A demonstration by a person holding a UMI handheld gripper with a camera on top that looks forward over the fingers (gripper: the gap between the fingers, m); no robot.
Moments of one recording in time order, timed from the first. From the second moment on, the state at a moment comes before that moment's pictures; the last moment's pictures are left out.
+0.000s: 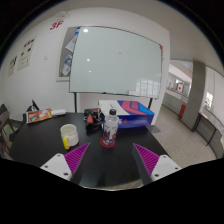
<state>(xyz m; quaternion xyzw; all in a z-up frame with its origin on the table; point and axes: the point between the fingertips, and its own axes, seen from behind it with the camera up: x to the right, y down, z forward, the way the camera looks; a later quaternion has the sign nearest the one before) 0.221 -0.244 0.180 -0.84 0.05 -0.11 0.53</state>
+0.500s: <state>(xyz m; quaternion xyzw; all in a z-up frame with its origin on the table) 0.186 -0.378 0.225 -0.84 0.04 -0.11 0.54</state>
